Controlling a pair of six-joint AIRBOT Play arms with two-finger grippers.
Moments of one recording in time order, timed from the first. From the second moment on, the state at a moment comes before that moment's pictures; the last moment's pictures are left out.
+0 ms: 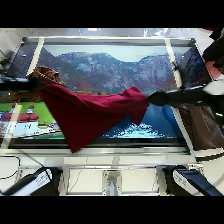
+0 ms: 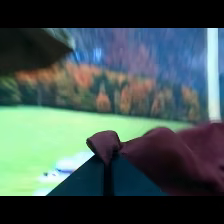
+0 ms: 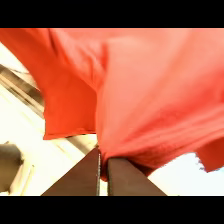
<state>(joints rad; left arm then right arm) 0.35 -1.05 1.23 1.07 -1.09 -1.24 -0.05 -0.93 1.14 -0.72 1.36 1.20</state>
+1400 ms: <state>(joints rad) 0.14 -1.61 1.45 1.17 -0.64 -1.33 -0.04 -1.70 1.60 -0.79 0.81 1.20</state>
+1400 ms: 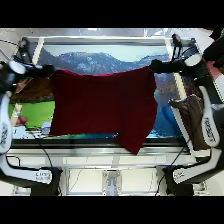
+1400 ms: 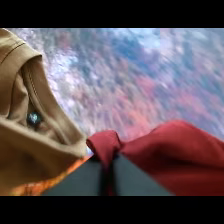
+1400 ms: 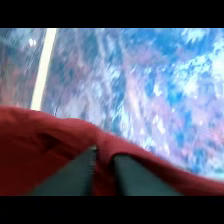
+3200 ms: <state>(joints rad) 0.81 -1.16 0.32 0.44 -1.00 -1.17 -0.53 -1.00 0.43 -0.42 1.08 0.98</state>
